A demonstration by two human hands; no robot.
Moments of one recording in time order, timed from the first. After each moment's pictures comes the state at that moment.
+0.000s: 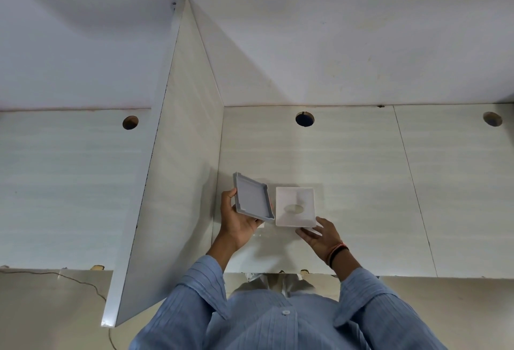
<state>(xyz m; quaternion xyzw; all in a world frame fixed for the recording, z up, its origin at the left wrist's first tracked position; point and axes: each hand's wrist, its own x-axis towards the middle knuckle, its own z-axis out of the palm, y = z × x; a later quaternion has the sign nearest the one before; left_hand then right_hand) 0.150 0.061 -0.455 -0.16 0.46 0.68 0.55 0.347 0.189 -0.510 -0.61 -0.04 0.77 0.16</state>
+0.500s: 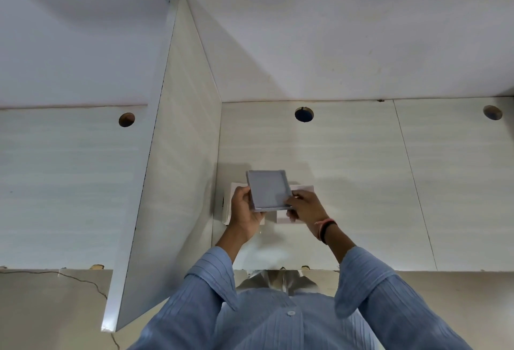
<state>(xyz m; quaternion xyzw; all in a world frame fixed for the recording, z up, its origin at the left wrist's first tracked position) 0.156 0.085 -0.462 -0.16 0.50 0.67 0.53 0.288 0.201 -0.464 -0.49 -0.50 0.72 0.03</state>
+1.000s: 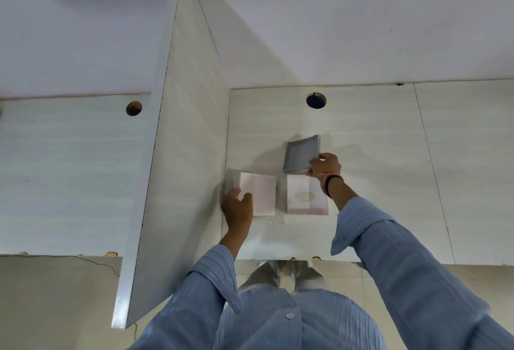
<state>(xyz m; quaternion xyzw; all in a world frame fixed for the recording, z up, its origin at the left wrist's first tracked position) 0.141 0.052 -0.498 -0.01 0.87 0.39 0.31 0.241 0.277 -0.512 -0.65 -0.48 0.58 0.07</state>
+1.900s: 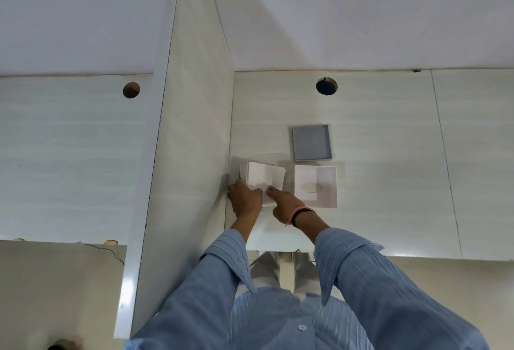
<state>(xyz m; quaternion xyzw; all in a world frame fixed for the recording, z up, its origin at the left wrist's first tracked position) 0.132 0.063 -0.528 0.00 0.91 0.26 0.31 0.228 0.141 -0.518 -0.31 -0.80 0.43 -0.30</state>
